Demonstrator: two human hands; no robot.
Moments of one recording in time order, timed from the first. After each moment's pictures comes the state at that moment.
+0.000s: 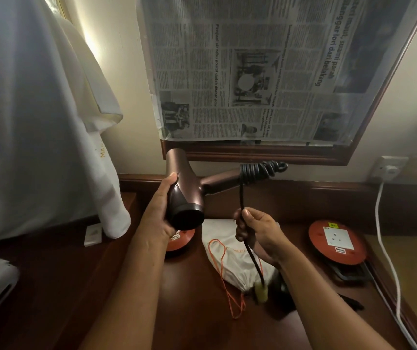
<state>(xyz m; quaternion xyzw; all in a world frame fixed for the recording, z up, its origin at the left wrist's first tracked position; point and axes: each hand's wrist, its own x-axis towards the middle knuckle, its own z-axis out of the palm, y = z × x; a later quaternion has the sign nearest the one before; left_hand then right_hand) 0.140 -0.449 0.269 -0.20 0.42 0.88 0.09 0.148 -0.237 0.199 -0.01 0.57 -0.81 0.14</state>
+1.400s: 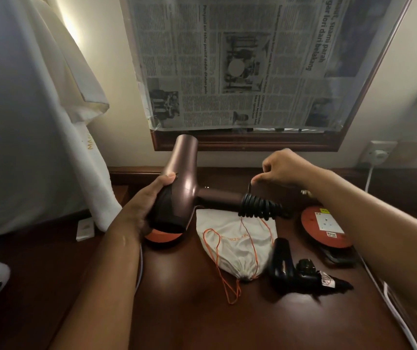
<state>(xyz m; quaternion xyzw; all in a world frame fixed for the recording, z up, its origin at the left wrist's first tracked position) 0.146 -0.476 0.263 -0.12 0.57 0.79 0.19 0.082 -0.169 0.300 -0.15 0.99 -0.07 0.02</state>
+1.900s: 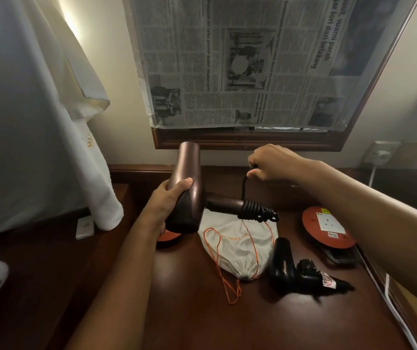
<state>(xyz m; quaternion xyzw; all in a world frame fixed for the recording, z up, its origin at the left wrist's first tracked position) 0.131 -0.448 0.243 -0.14 0.71 0.69 0.07 0.077 -0.195 0.309 -0.25 0.97 0.02 -0.05</state>
